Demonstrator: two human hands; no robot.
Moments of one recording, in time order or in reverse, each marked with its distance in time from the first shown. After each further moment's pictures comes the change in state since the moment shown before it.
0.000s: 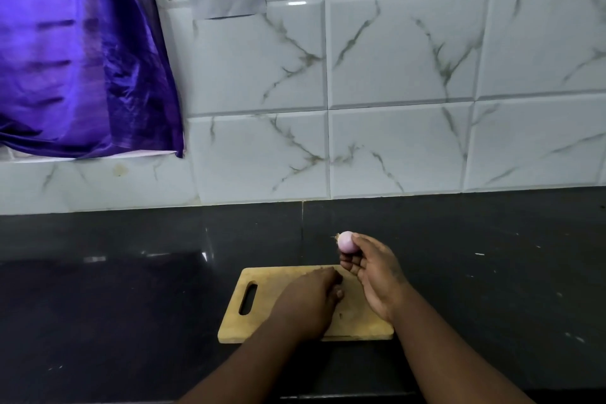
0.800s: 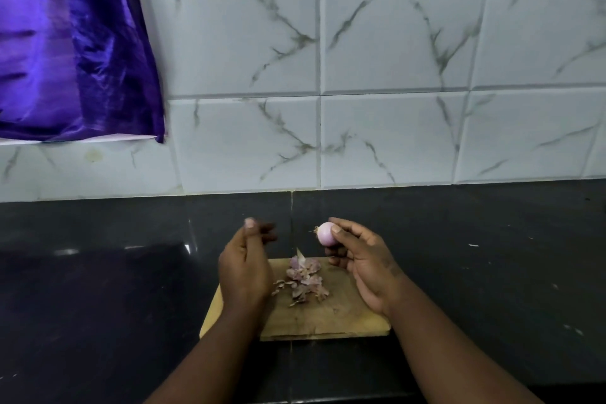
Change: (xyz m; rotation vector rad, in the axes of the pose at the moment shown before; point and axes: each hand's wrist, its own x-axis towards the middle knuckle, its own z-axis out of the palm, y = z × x) left_hand 0.001 -0.037 -0.016 -0.883 0.853 -0.253; right_hand -0.001 0.001 0.004 -0.035 -0.119 -0.032
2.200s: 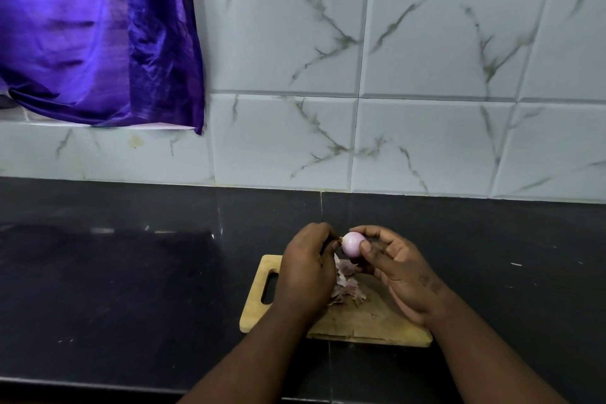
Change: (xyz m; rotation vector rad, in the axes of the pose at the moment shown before) left_hand -0.002 -0.006 0.003 0.304 -0.261 0.423; right_hand -0.009 -0.002 0.005 -0.125 -0.216 -0.081
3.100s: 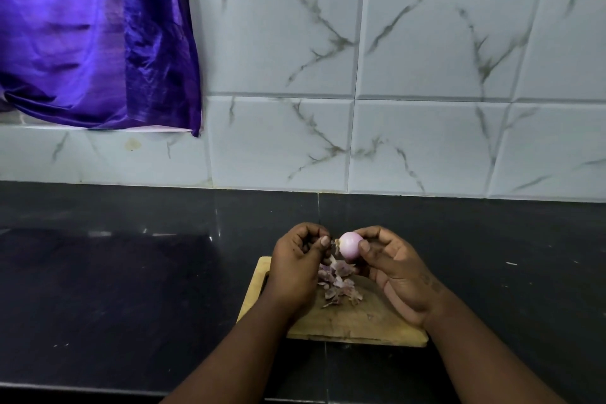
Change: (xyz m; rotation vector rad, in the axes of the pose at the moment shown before) left_hand 0.006 -0.007 -0.004 -0.602 -0.067 -0.301; right_hand -0.001 -0.001 -0.002 0.168 -0.025 0.030
